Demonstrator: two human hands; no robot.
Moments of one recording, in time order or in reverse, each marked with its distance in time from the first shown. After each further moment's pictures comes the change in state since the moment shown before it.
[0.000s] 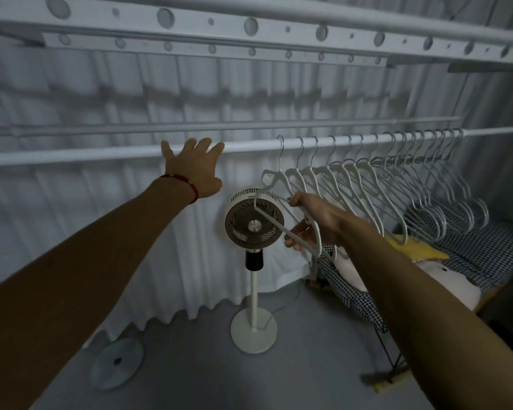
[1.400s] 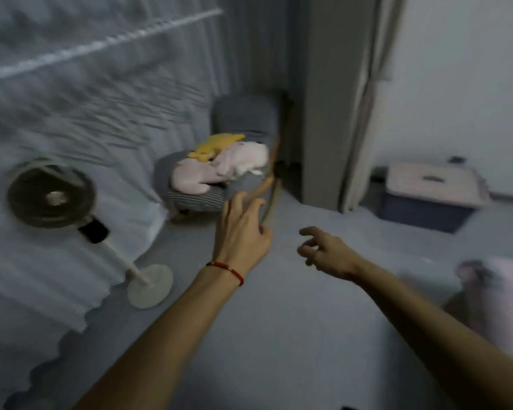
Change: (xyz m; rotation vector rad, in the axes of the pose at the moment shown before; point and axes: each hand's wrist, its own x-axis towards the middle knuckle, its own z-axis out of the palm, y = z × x) left_hand -0.345 0.375 -0.065 -0.892 -0.186 0.615; right_hand -0.369 0.369 -0.005 -0.214 0.670 0.273
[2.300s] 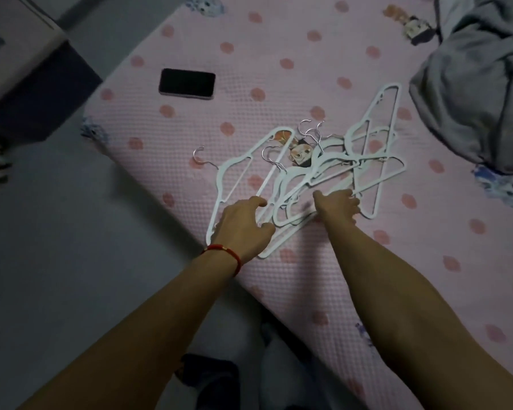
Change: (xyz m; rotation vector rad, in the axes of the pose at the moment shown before) left_hand -0.348 0.579 0.411 -0.136 -1.350 0.682; right_hand -0.522 0.673 0.010 0.781 1.034 1.807
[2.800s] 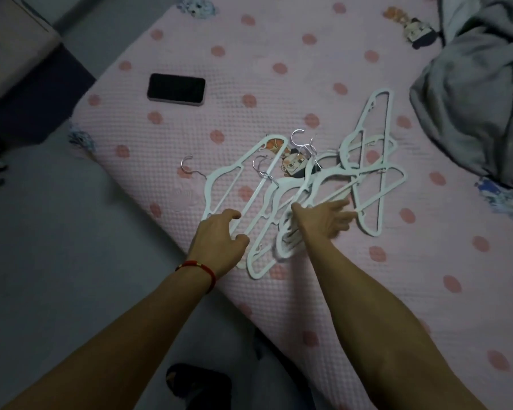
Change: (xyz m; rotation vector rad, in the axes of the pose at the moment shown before) left_hand 0.026 -0.008 0.018 0.019 0.041 -0.128; right_hand 0.015 0.001 0.029 0.079 0.031 0.024
